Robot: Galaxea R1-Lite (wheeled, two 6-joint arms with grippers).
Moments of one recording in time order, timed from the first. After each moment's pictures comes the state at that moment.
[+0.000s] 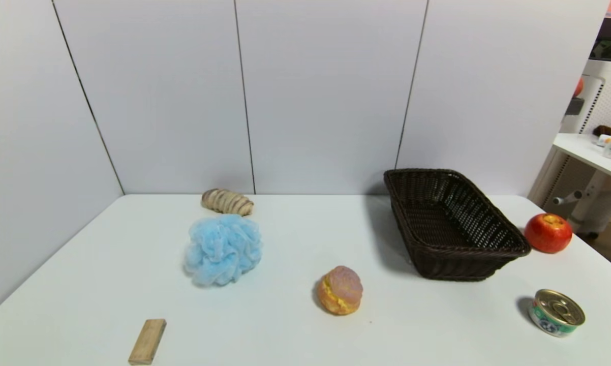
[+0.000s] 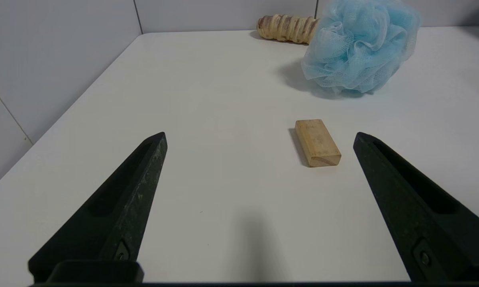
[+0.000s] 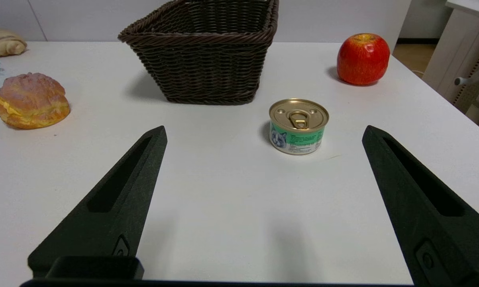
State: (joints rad) left arm 0.00 0.00 0.00 0.00 0.00 0.00; right arm 0.00 0.00 0.00 0.00 0.00 -0.01
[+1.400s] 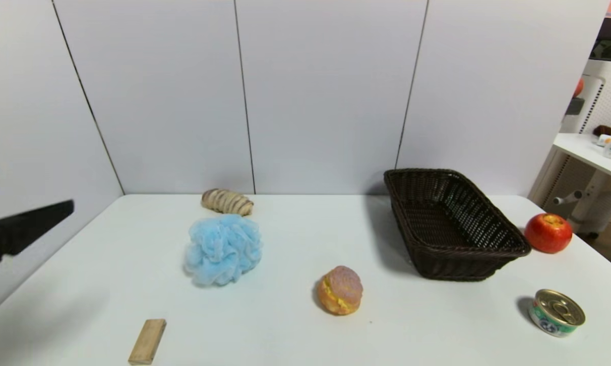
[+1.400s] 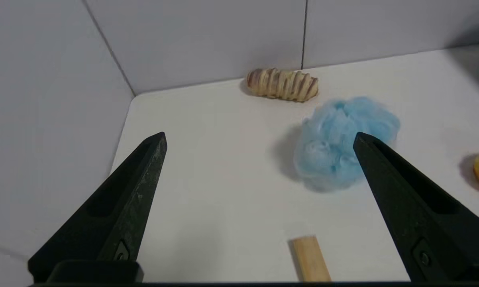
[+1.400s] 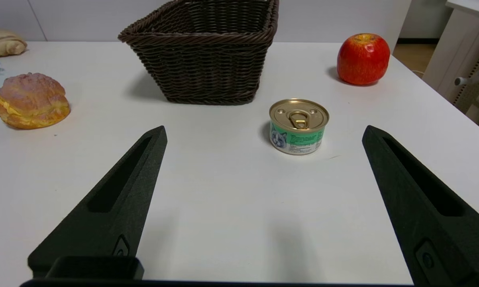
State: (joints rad) left arm -0.07 0.92 -0.77 0.03 -0.02 0.12; right arm 0.00 0.00 0.00 0.00 0.00 -0.01
